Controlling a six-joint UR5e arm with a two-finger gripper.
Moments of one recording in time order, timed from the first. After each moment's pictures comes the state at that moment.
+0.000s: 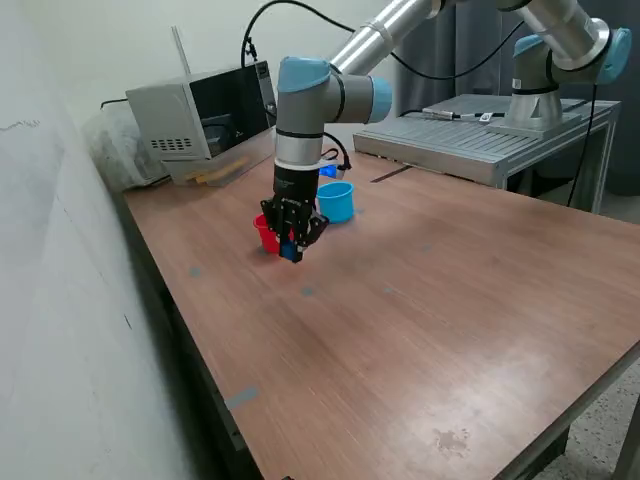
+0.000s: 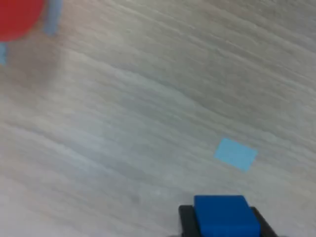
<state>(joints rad) -0.01 -0.60 1.02 -2.26 -1.66 2.74</state>
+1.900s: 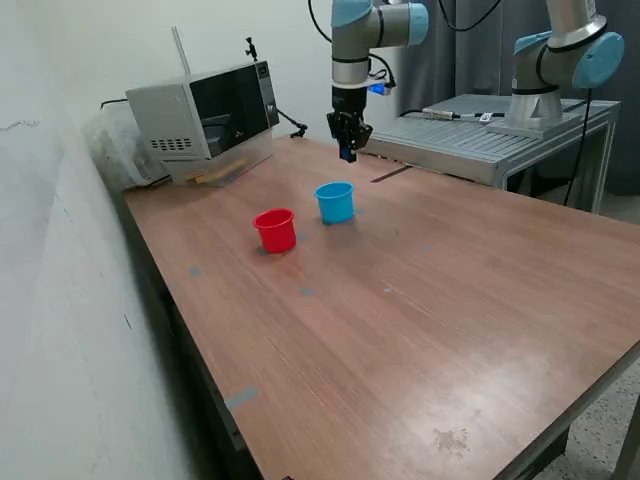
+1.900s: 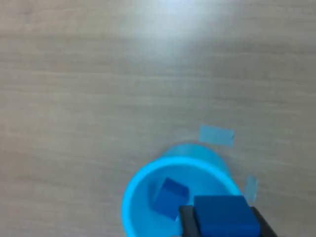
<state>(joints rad) -0.27 -1.19 1.82 -2.31 -1.75 2.82</state>
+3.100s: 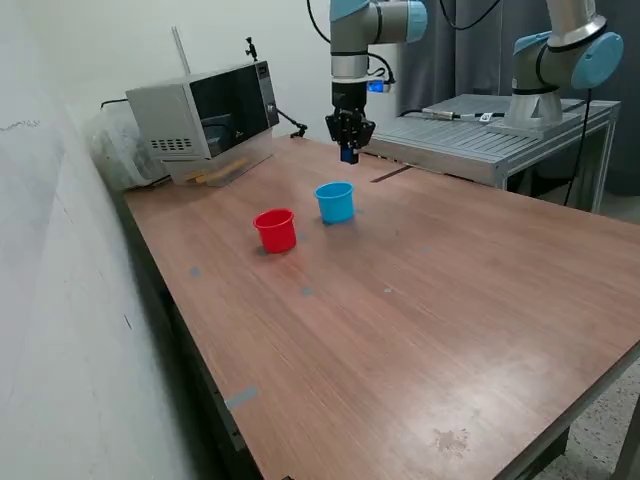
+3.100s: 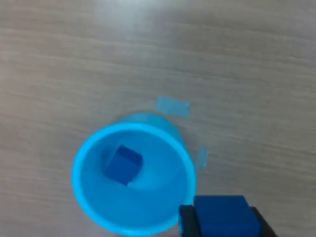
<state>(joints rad) -0.28 -1.20 1.81 -2.33 -1.60 2.73</state>
